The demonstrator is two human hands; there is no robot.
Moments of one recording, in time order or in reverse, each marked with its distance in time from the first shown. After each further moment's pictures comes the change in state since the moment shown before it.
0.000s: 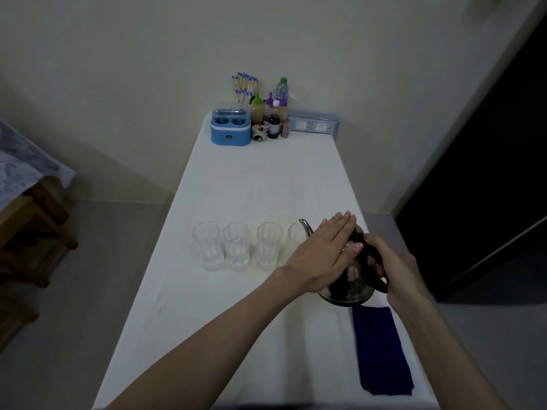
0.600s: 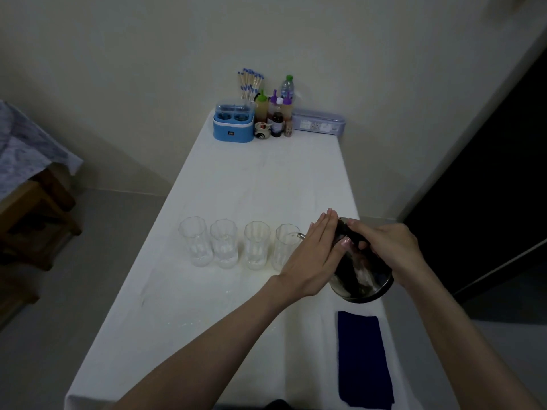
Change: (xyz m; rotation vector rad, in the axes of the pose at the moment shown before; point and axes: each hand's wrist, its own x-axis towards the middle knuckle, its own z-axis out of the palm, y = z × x) left_hand 0.019 0.016 0.028 -0.216 0.106 -0.228; right_hand 0.048 -0.043 -0.020 -0.449 -0.117 -0.225
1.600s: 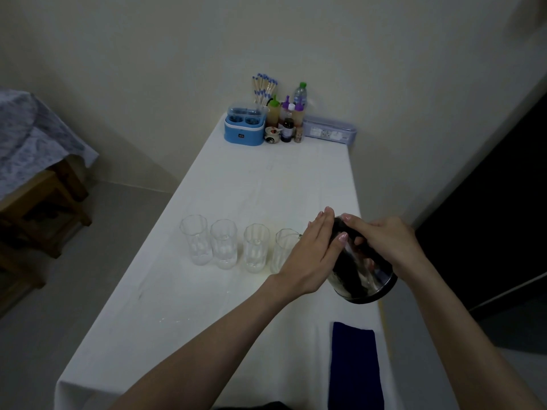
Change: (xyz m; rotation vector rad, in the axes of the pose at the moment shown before) left_hand 0.014 0.005 0.002 -0.071 0.095 -0.077; right_hand 0.028 -0.013 -0.006 -0.145 -0.107 -0.083
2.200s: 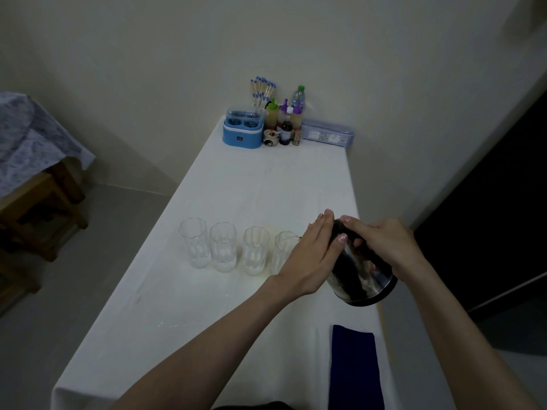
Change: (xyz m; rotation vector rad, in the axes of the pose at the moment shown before) left_hand 0.002 -0.001 -0.003 -0.002 -0.010 0.007; right_hand 0.000 -0.003 0.000 -0.026 0.016 -0.005
